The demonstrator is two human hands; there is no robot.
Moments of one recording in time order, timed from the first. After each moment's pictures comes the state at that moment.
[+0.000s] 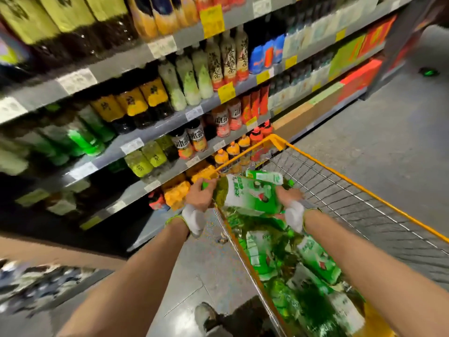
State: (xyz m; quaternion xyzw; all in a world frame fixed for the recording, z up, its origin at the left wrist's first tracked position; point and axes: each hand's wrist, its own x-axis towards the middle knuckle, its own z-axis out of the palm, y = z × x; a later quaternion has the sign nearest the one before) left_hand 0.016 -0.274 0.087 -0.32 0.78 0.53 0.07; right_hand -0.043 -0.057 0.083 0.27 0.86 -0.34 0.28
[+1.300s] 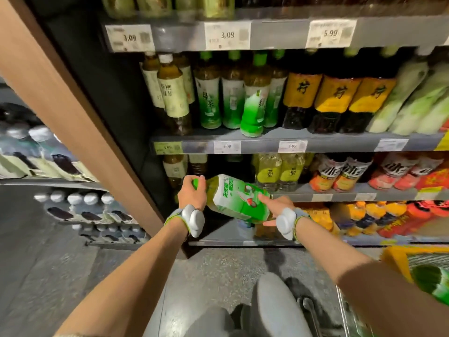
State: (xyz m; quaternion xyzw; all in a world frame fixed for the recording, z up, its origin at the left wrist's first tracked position) left_hand 0.105 -0.676 -0.057 -0.56 0.65 0.46 -0.22; right_hand -0.043 -0.524 -0.058 0.02 0.76 -0.46 0.45
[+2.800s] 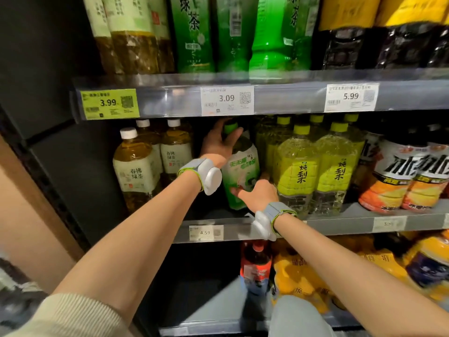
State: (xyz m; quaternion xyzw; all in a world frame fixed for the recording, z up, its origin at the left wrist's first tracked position) left_hand -0.097 -0.818 -0.189 -0.24 0.79 0.42 -0.38; right_hand -0.138 -0.697 -0.263 -0.28 0.88 -0.36 0.11
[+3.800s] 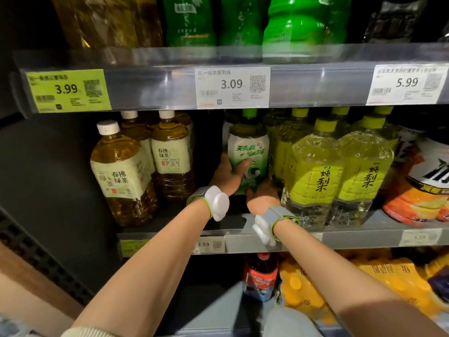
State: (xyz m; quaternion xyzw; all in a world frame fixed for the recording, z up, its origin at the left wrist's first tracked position) left_hand -0.125 -0.832 -0.278 -0.30 0.78 0.49 -0.25; right_hand -0.171 -0.745 -0.299 -0.23 0.91 -0.32 0.12
